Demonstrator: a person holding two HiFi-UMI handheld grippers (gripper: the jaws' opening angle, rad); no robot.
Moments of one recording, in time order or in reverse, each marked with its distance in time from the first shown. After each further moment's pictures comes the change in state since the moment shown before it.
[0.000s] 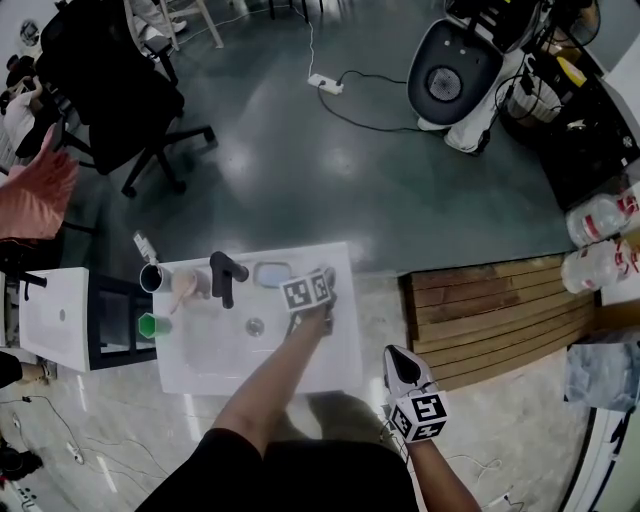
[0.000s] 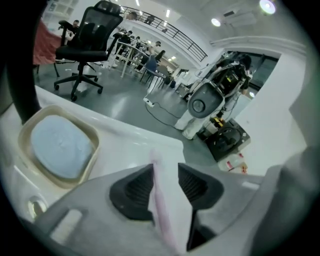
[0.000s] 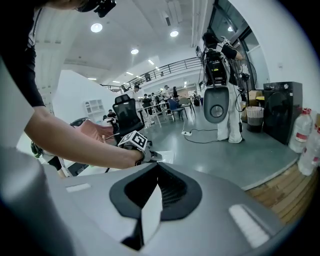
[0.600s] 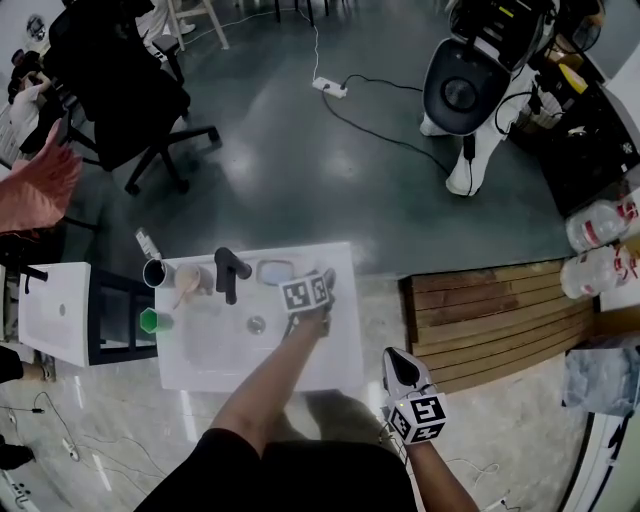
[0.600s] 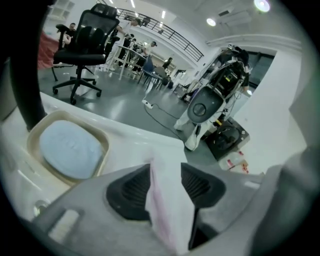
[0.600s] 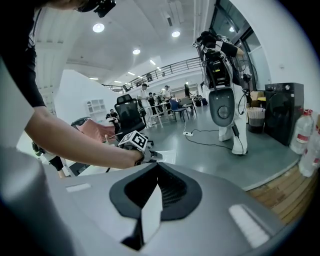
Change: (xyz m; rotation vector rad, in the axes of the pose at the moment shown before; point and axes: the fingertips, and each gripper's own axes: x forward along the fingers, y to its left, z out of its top) left arm -0.015 0.004 -0.002 0.038 -0.013 0.001; right arm -0.009 0.011 -0.003 -0.011 -0.004 0.013
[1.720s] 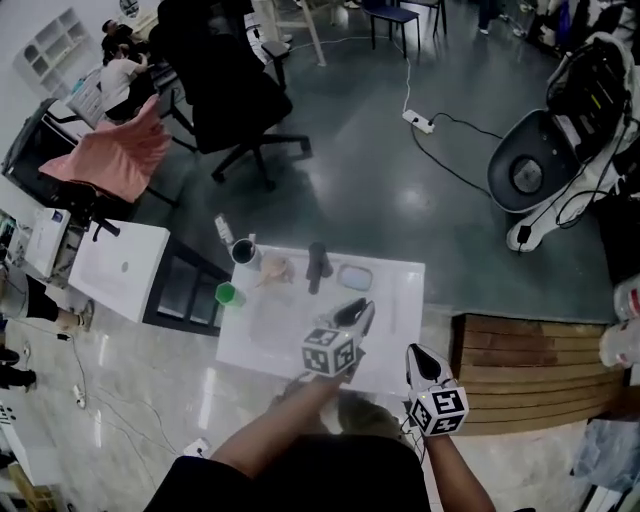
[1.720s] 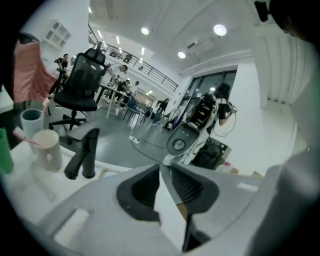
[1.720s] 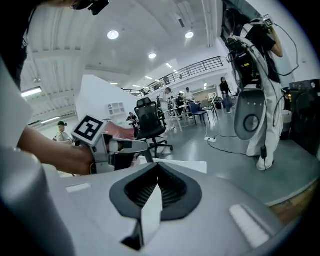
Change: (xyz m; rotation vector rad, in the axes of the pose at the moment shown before) left arm -0.237 -0.059 0.032 0.188 -0.357 -0.151; right arm 0.021 0.088 0.038 -0.085 -0.033 0.214
